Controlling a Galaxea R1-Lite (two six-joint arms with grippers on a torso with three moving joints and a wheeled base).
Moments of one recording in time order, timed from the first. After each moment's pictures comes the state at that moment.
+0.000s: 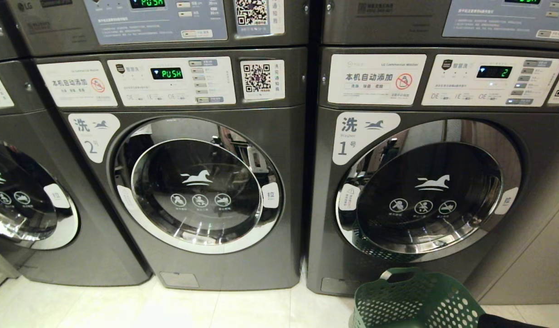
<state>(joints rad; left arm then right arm) -0.01 0.00 -0.01 0.02 0.00 0.04 -0.01 0.00 0.00 0.00 -0.01 0.01</state>
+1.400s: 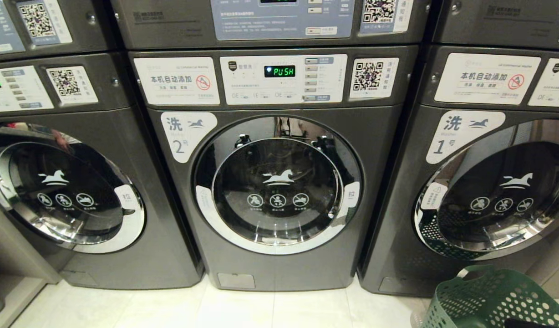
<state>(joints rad) -0.01 0.00 -0.01 0.02 0.00 0.03 -0.01 0.00 0.00 0.00 -0.01 0.01</state>
